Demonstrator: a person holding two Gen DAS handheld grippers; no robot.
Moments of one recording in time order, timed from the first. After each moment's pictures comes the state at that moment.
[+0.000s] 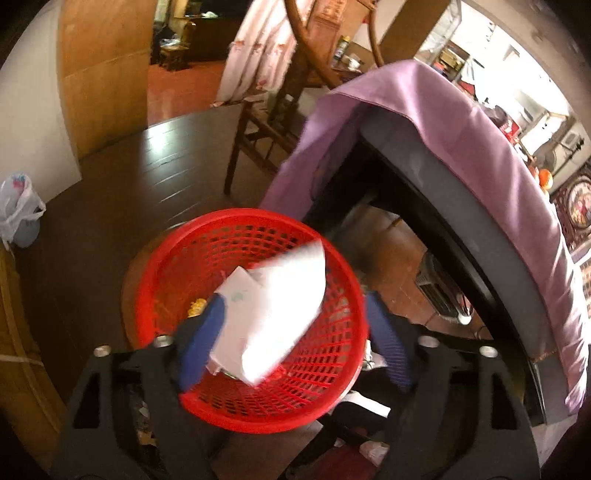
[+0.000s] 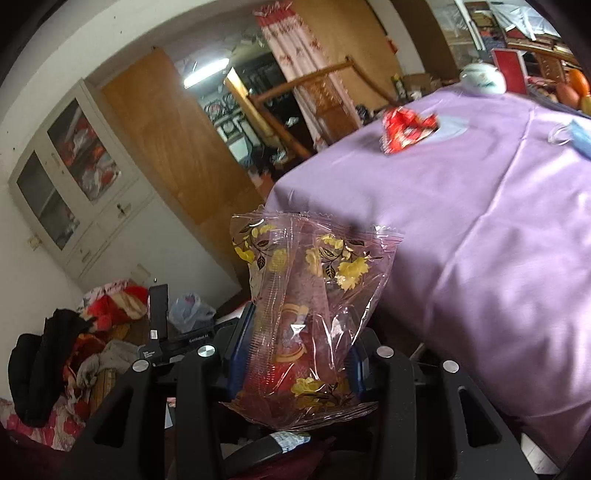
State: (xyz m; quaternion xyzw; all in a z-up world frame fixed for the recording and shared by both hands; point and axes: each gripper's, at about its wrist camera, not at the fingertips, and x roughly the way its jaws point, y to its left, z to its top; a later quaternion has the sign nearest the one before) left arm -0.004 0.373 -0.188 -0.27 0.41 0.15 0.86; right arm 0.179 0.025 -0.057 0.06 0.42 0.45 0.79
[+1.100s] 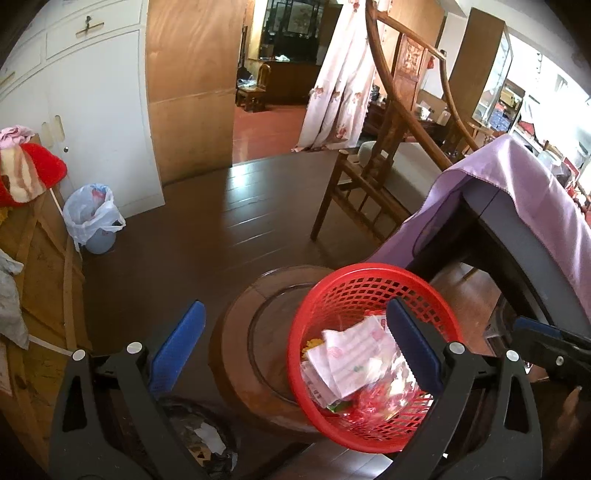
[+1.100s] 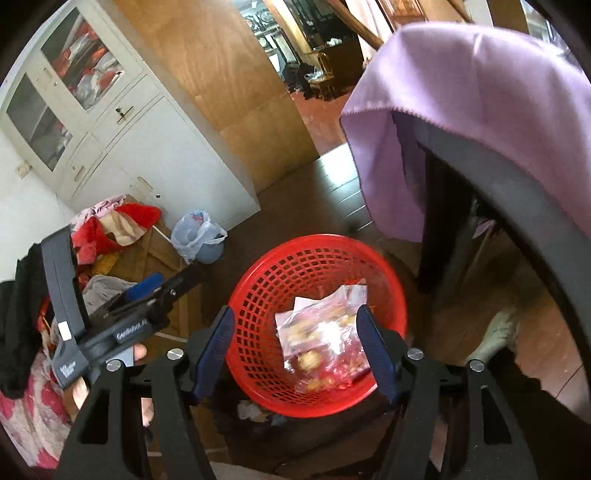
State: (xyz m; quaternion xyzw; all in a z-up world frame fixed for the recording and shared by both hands) left arm -0.054 0.419 -0.175 -0.23 0.36 0.30 0.85; right arm 0.151 0.242 -0.164 -0.06 0.50 0.50 0.71
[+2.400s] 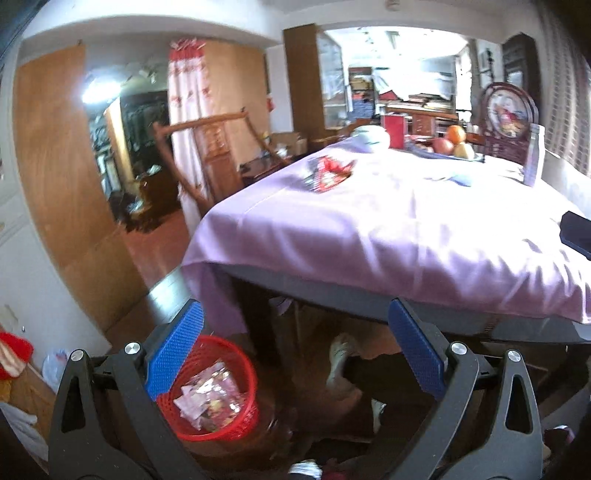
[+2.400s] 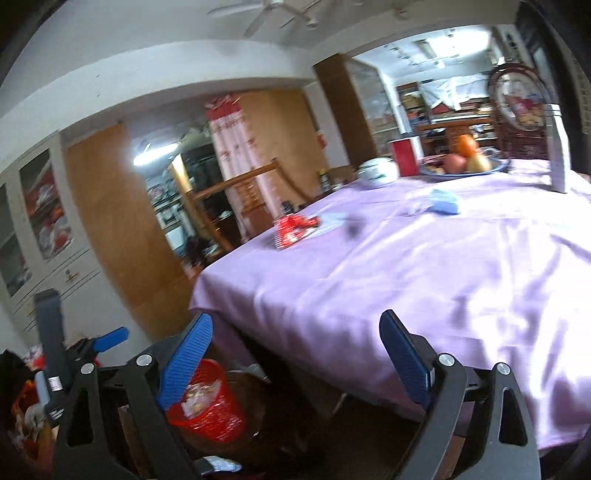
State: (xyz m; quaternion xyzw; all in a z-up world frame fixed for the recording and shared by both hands) left arm 0.001 0.127 -0.044 0.02 0.27 0.12 0.96; right arm 0.118 -0.137 -0.019 0.10 0.25 0.29 0.92
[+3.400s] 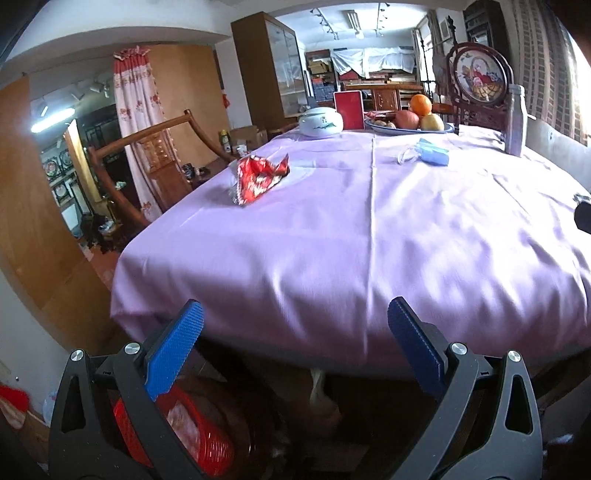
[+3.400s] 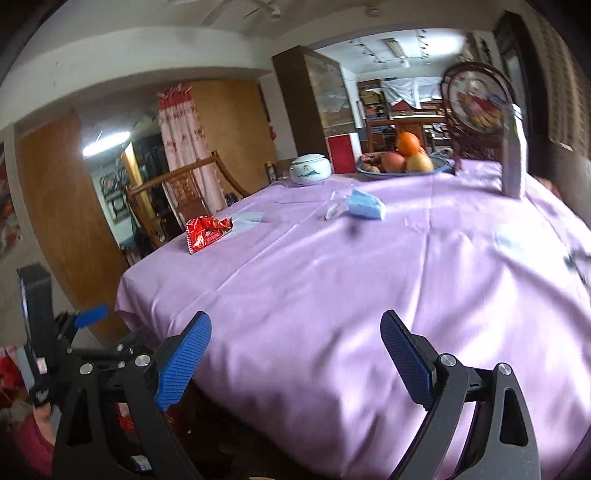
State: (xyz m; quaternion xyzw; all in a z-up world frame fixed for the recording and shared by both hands) left arm 0.132 0.085 -0.057 0.07 0.31 0.06 0.95; right arm 0.202 -0.183 -0.021 0.05 0.28 0.21 0.94
